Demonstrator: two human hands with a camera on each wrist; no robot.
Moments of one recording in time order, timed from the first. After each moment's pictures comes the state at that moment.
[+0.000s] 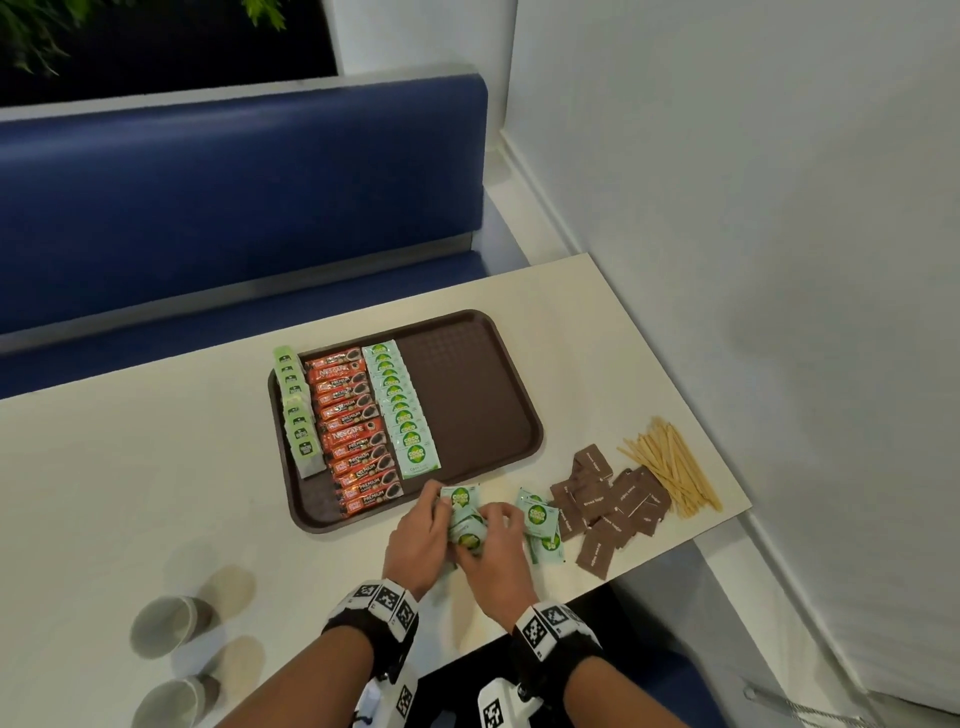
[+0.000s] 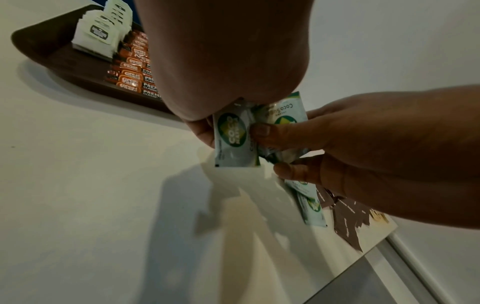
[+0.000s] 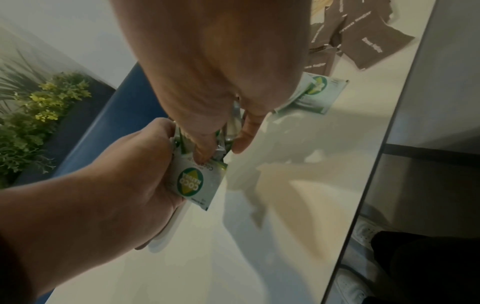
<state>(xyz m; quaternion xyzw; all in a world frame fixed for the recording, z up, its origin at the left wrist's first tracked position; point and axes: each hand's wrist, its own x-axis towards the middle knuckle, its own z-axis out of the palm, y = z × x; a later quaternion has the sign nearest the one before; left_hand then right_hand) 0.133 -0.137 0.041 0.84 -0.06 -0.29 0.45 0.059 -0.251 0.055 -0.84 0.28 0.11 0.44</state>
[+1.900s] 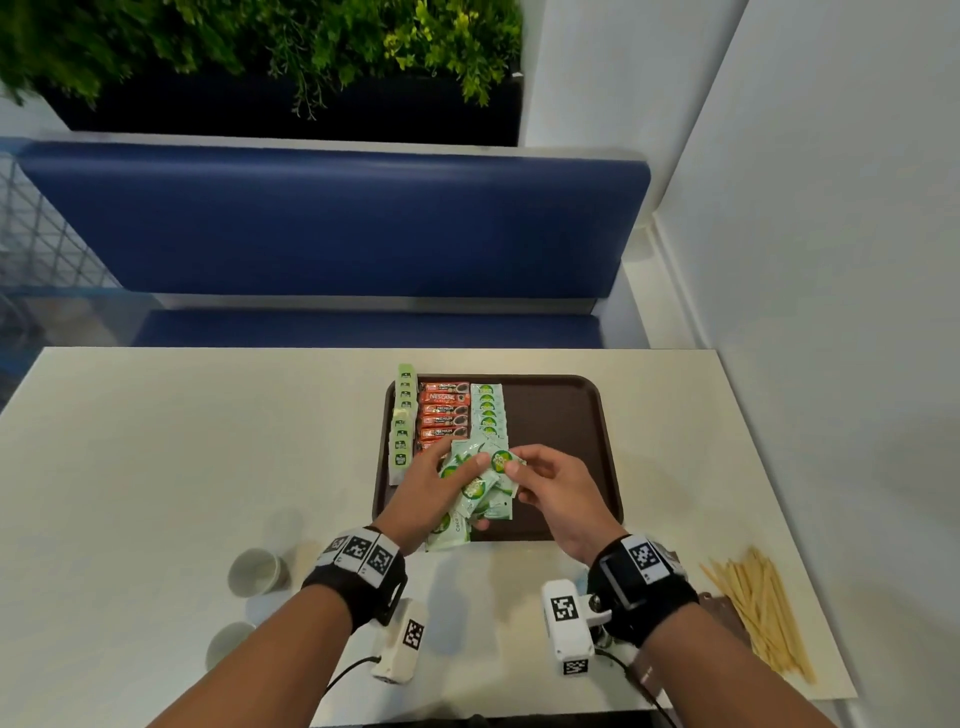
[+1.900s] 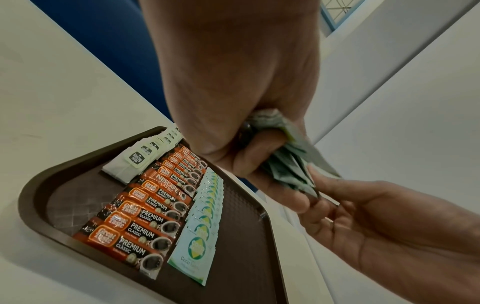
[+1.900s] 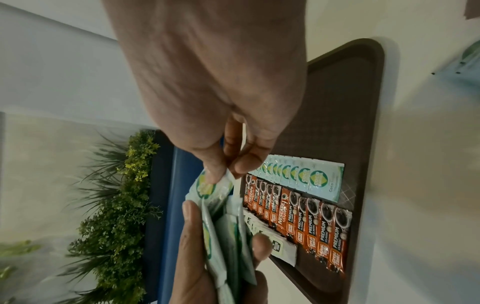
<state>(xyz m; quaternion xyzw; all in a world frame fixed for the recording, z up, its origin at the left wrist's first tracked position) 0.216 -0.094 0.162 0.64 0.06 -0.24 0.73 0.204 -0.290 0.145 -0.65 0.18 0.16 0.72</state>
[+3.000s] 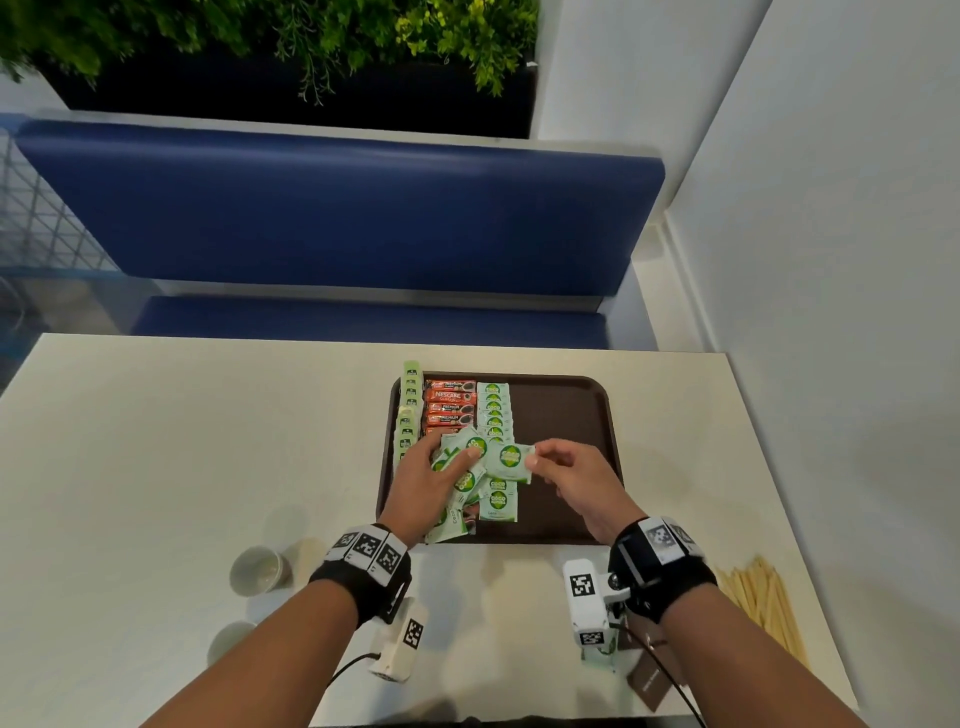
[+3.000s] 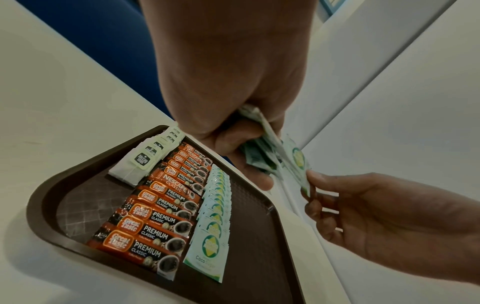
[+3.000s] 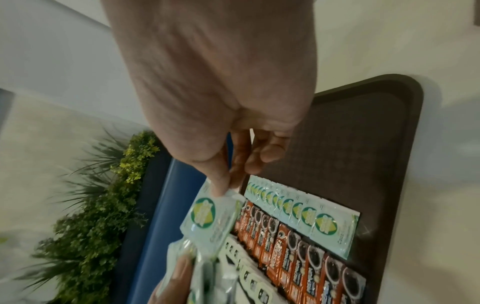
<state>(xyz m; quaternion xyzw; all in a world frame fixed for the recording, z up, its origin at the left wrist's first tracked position) 0.232 -0.082 0.139 0.74 0.07 -0.14 0.66 0.233 -0.313 0.142 -0.76 0.17 0.17 0.61</state>
